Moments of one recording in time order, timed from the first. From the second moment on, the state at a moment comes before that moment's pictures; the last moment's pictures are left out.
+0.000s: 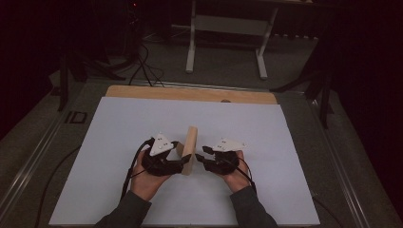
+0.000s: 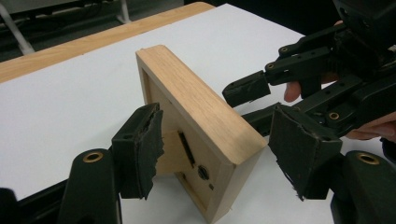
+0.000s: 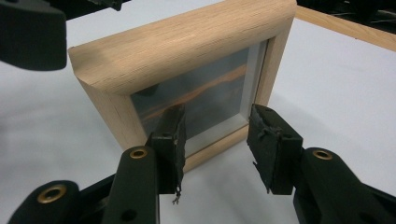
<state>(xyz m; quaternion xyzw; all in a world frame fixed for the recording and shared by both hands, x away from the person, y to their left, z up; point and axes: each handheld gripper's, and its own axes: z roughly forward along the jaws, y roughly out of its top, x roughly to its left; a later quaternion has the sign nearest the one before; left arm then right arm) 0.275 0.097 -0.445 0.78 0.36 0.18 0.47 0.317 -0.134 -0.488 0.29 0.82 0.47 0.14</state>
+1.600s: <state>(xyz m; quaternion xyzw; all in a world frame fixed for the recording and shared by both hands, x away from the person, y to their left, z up) 0.286 0.074 -0.469 0.81 0.38 0.17 0.42 0.319 -0.143 -0.484 0.30 0.81 0.48 0.15</state>
